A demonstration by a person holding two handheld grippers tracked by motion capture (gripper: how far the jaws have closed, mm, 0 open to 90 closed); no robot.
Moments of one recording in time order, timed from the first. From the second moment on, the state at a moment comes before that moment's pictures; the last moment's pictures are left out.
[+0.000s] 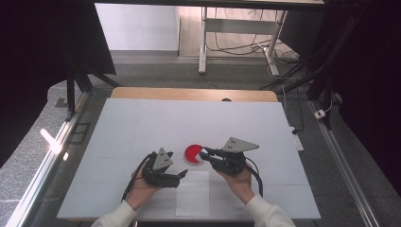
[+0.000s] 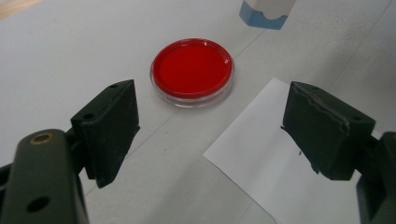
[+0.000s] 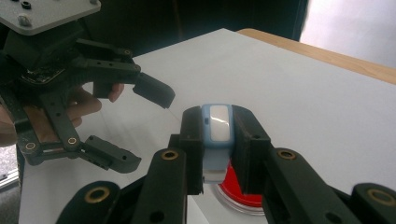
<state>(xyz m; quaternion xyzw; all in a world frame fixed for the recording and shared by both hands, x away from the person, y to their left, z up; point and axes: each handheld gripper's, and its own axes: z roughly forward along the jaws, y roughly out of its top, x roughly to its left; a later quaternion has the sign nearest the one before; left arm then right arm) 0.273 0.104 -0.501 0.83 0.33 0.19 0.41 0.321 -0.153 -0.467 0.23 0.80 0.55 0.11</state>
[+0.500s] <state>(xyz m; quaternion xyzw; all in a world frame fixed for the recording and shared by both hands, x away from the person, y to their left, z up) 0.276 0.093 -0.500 0.83 0.32 0.18 0.41 0.321 -0.151 -0.468 0.23 0.80 0.55 0.11</state>
